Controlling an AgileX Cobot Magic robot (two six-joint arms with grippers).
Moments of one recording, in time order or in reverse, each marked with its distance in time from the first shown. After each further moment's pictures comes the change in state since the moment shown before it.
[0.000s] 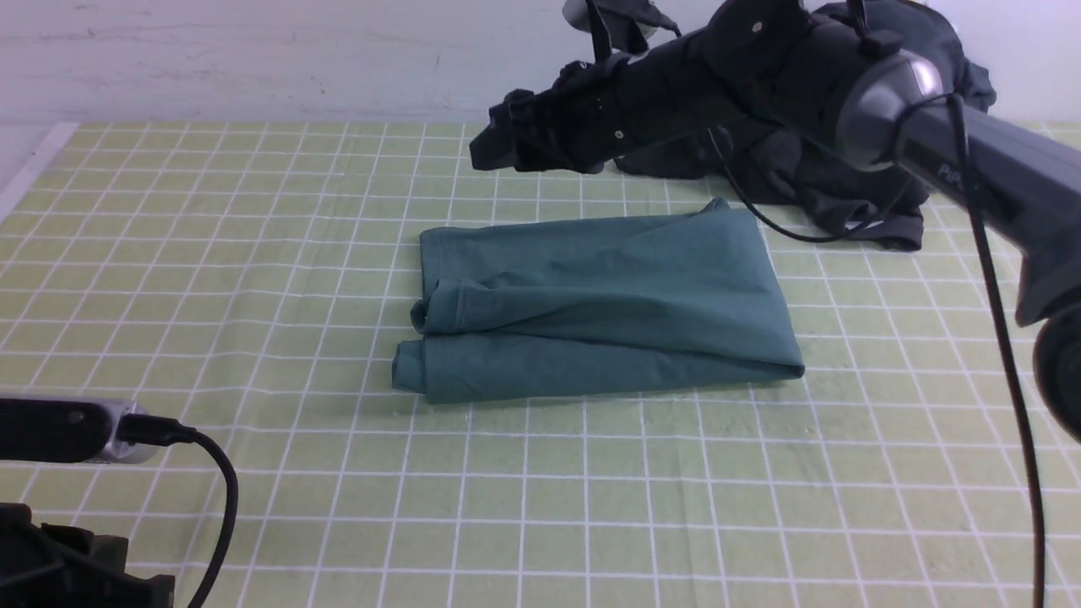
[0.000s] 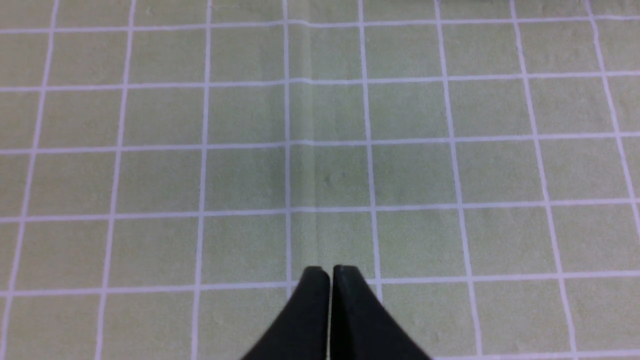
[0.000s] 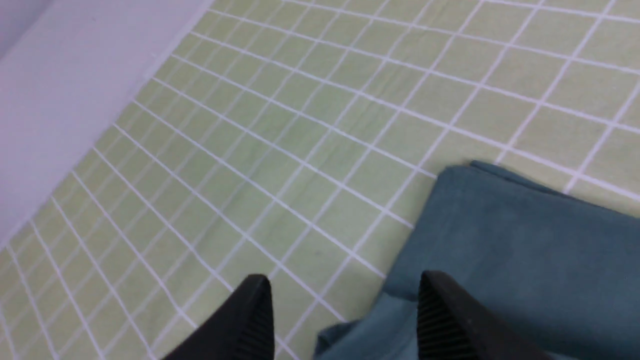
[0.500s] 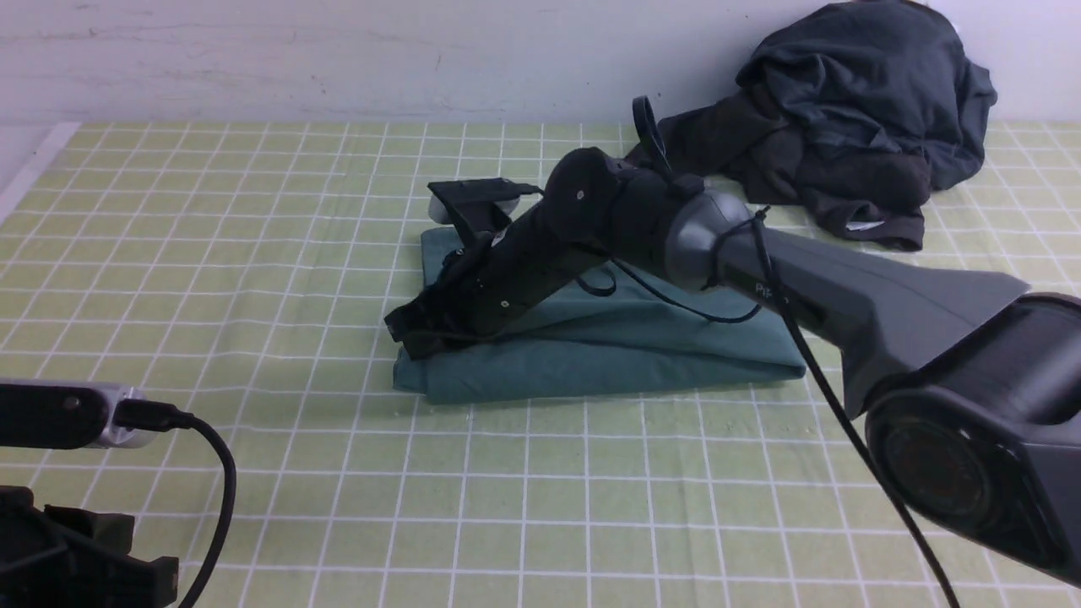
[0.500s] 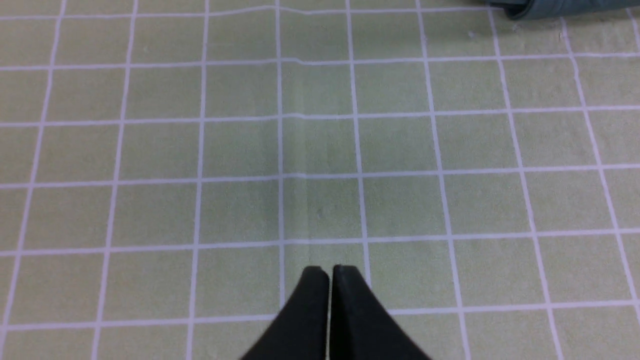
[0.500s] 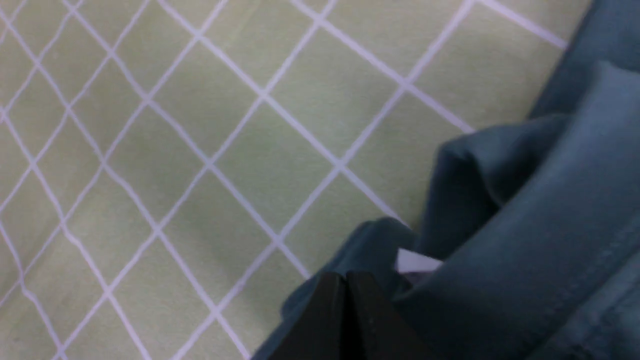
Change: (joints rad) right arm 0.196 0.152 -0.027 -0.145 0.048 0.061; left arm 0.000 0.000 0.000 0.000 -0.056 0.000
